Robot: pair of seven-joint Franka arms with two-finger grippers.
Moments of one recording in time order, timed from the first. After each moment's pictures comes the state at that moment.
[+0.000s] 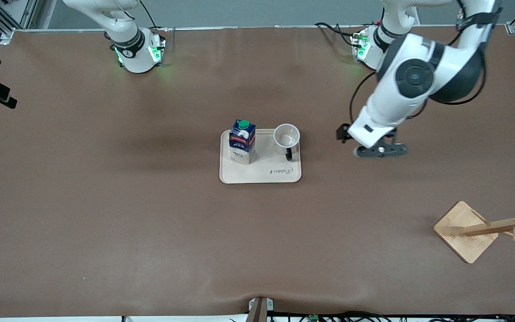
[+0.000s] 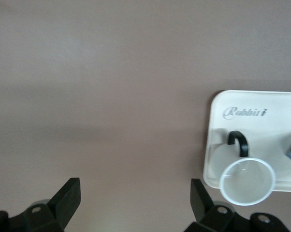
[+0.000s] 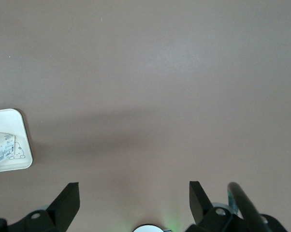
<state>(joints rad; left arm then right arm) -0.11 0.15 -0.38 -1.91 0.03 1.96 -0.56 -0.02 0.01 -0.07 -1.44 0.01 1.38 0.01</state>
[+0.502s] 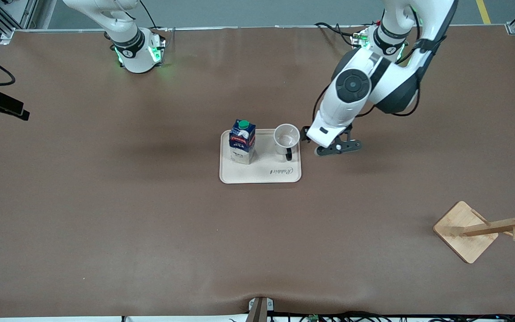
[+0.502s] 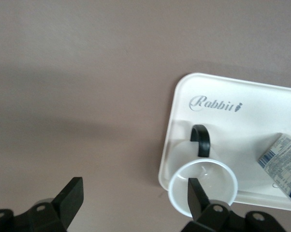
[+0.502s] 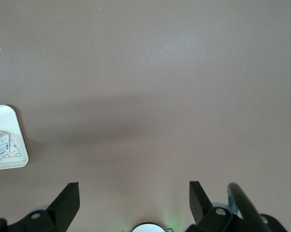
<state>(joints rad) -0.26 0.26 -0.38 -1.97 0.03 2.13 -0.83 -0.02 0.07 -0.07 -1.44 0.01 1.39 0.01</state>
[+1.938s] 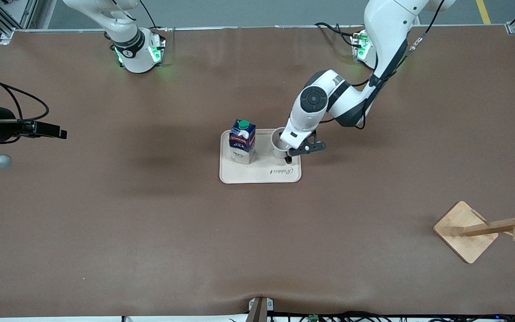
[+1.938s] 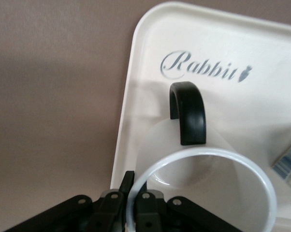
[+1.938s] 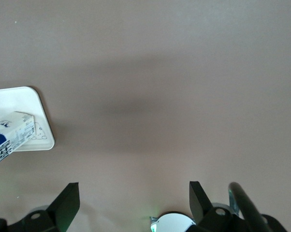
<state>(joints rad) -0.36 0.45 -0.38 -2.05 0.08 2.43 -0.96 -0.02 0.20 -0.07 -1.46 0.17 1.38 0.01</state>
